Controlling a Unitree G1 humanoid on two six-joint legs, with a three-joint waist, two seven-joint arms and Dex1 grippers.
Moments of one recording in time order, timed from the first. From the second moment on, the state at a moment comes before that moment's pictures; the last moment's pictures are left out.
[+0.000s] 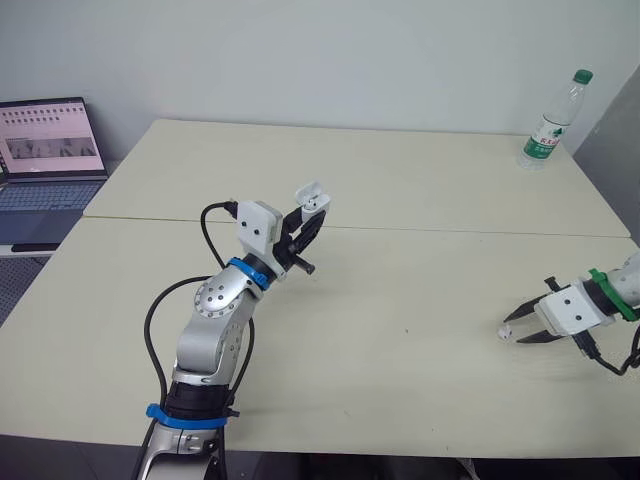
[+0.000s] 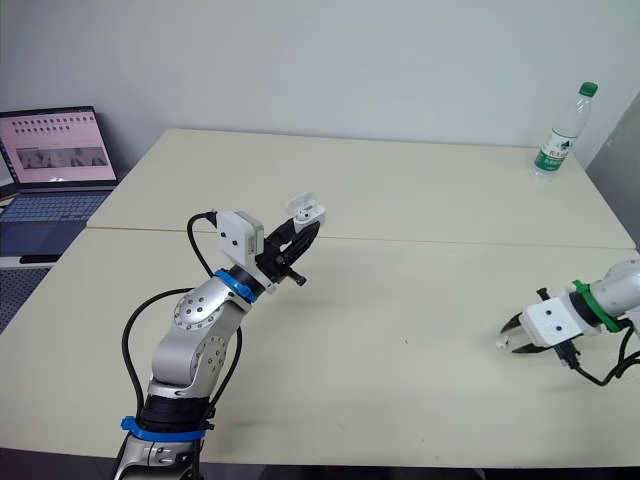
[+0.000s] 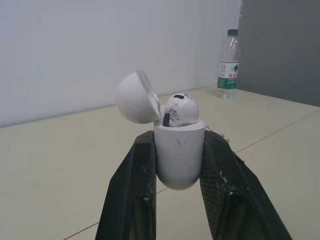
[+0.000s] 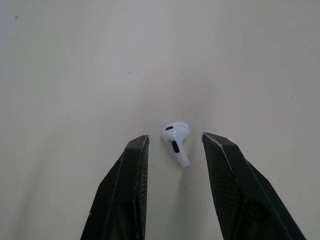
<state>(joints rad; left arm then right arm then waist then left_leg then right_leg) -0.37 0.24 0.01 -0.15 -0.29 0.21 -0.49 -0.57 -1.10 0.34 0.61 0.09 -0.75 1.56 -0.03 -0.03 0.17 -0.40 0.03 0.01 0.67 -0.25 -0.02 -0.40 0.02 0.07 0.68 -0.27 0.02</state>
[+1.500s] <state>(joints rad) -0.36 0.24 0.01 -0.16 -0.29 0.21 -0.47 -0.55 -1.35 0.47 0.68 0.11 -0.51 1.55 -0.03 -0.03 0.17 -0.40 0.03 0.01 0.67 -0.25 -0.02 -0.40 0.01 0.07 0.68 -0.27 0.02</state>
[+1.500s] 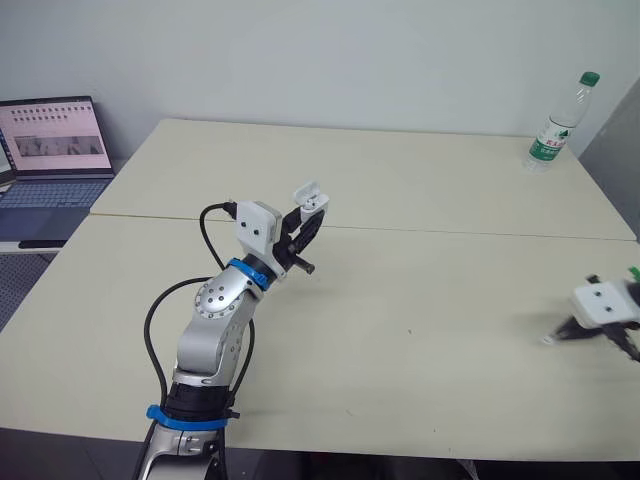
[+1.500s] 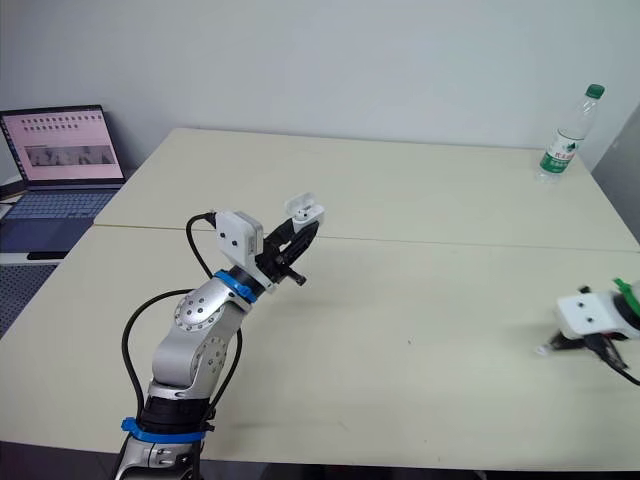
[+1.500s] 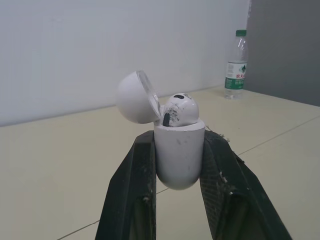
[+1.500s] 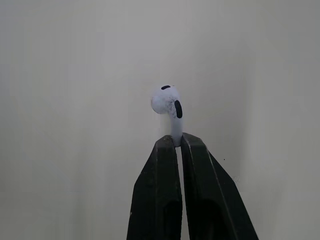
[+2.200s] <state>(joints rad) -0.36 0.23 -0.01 -0.16 -0.29 0.21 -0.47 -0.58 -1.23 0.44 0.90 -0.06 -0.51 1.56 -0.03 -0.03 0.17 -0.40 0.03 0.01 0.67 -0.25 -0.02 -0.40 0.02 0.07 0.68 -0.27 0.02</state>
